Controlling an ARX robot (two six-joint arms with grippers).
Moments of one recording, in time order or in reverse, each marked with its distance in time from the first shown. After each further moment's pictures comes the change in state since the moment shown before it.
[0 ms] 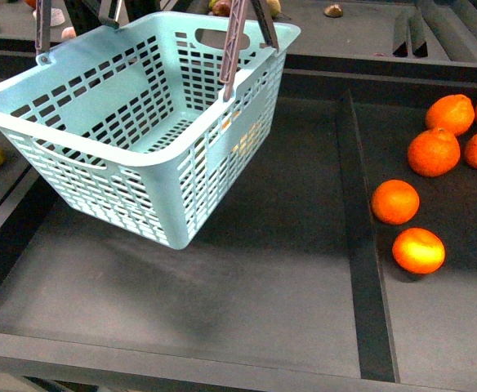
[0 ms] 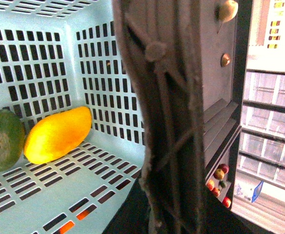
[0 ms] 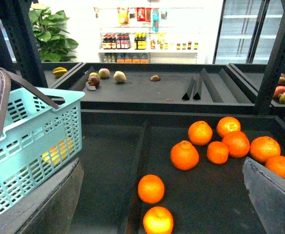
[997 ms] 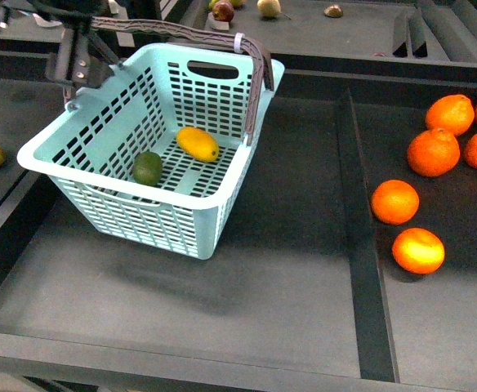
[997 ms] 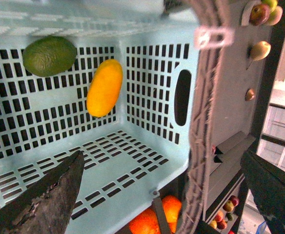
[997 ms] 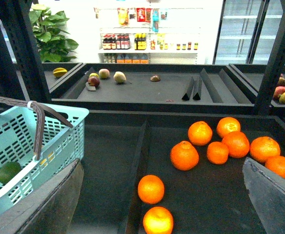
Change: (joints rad) left arm 0.086 -0.095 -0.296 0.083 -0.018 -0.050; right arm 0.000 0.000 0.000 0.000 0.000 0.000
